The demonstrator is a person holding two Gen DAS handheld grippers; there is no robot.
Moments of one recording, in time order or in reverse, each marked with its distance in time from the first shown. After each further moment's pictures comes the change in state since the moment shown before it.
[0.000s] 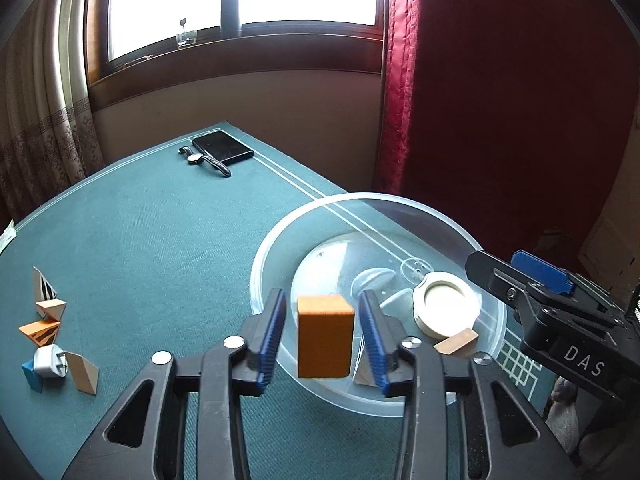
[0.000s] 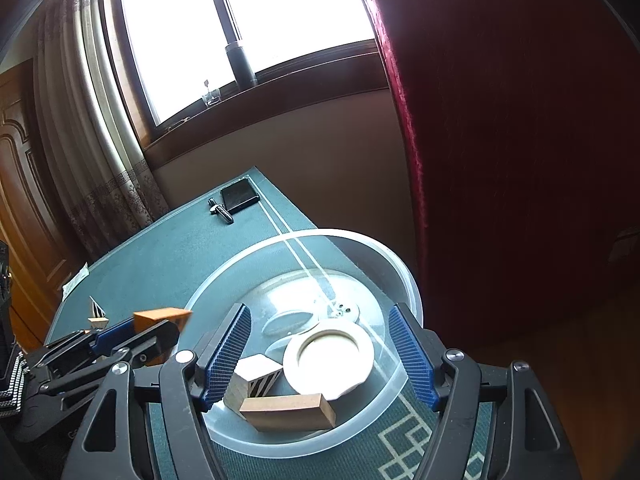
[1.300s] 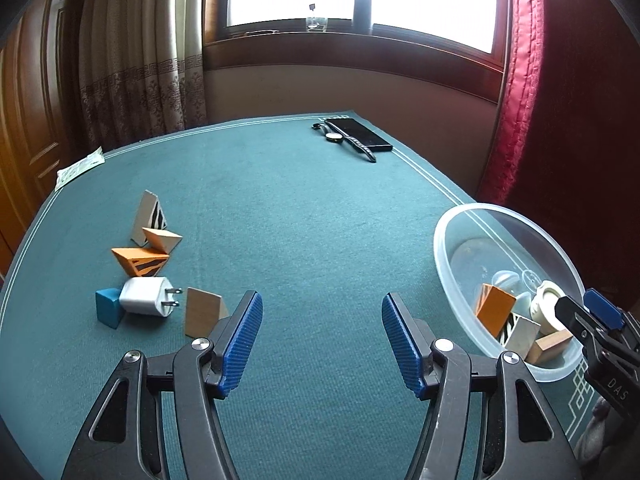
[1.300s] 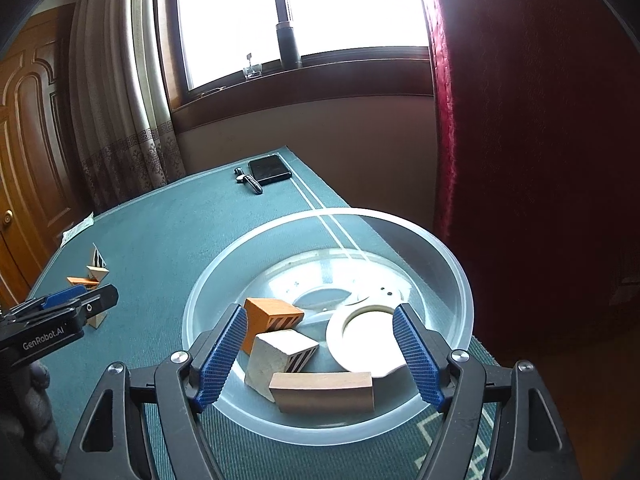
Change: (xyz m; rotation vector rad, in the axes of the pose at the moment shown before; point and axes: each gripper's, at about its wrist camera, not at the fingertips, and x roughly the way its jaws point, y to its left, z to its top) left arm -0.037 0.108 -0.046 -0.243 -0.026 0.251; right arm 0.008 0.042 -0.027 -0.197 0.010 0.006
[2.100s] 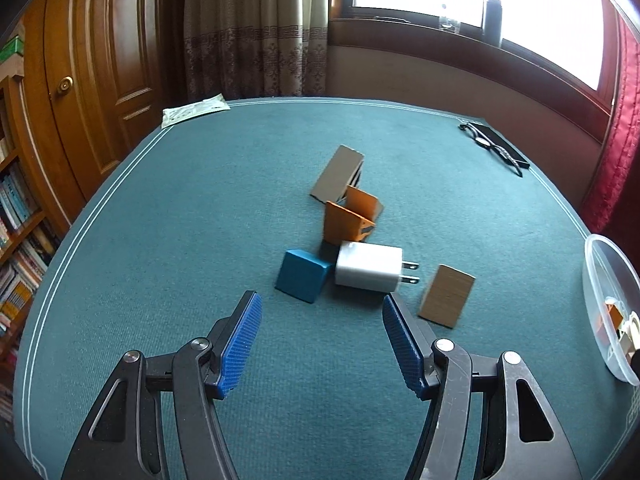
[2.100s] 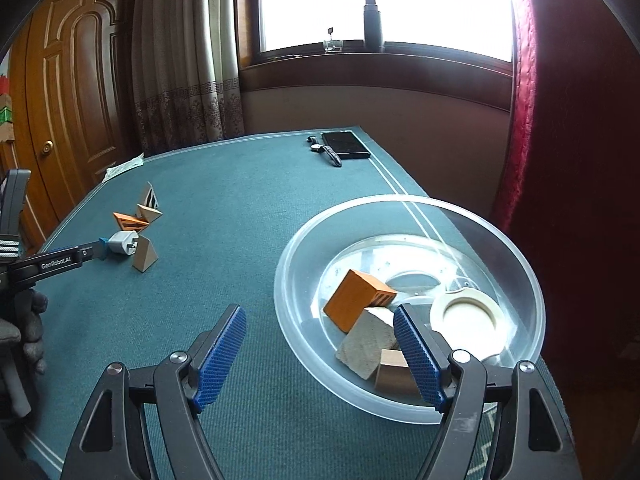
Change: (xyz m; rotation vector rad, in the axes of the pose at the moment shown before) left arm -0.007 0.144 -0.028 -0.200 0.043 0.264; right arm -0.003 0.062 -0.006 -0.200 0.083 0.144
